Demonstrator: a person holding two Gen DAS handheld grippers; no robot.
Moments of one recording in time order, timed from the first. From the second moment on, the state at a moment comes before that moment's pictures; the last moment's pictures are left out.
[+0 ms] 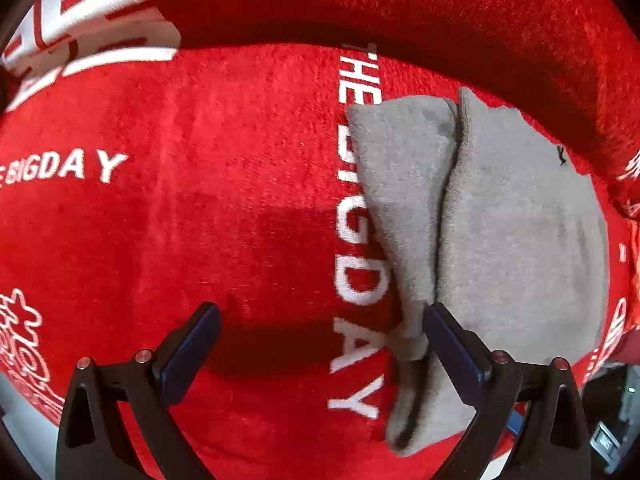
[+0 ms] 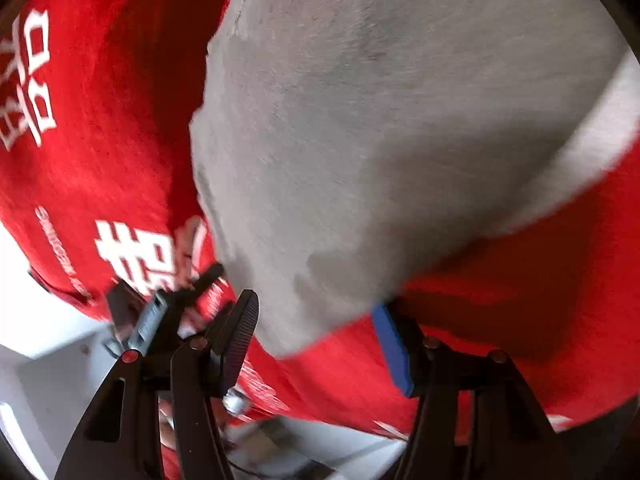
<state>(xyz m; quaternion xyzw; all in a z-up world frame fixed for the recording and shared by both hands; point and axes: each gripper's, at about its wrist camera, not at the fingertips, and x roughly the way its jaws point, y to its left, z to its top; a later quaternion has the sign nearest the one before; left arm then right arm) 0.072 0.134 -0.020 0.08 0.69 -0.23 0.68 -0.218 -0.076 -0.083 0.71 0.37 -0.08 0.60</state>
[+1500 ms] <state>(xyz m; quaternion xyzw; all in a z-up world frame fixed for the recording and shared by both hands) 0.068 0.011 -0.022 0.01 0.72 -0.33 0.61 -0.132 -0.181 -0.052 0.46 0.54 -0.03 0.71</state>
